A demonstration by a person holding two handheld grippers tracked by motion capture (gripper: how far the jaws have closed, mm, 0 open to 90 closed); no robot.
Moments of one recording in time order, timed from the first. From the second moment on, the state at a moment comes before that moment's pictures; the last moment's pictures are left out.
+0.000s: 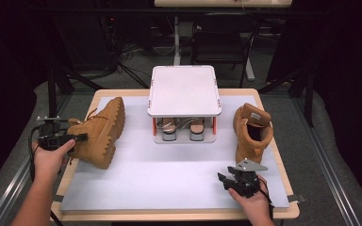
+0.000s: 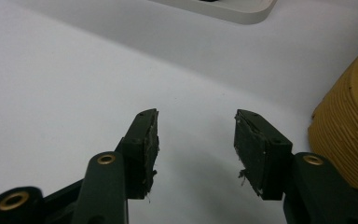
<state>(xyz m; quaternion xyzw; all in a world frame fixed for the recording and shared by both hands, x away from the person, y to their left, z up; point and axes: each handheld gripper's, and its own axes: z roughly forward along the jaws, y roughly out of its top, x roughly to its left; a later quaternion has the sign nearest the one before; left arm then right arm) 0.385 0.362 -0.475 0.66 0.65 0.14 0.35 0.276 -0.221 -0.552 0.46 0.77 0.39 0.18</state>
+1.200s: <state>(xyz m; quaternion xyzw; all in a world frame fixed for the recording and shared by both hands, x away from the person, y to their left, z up) 0.378 0.308 -0.434 0.70 0.58 0.15 0.39 0.277 -0.221 -0.552 0.46 0.77 0.40 0.18</state>
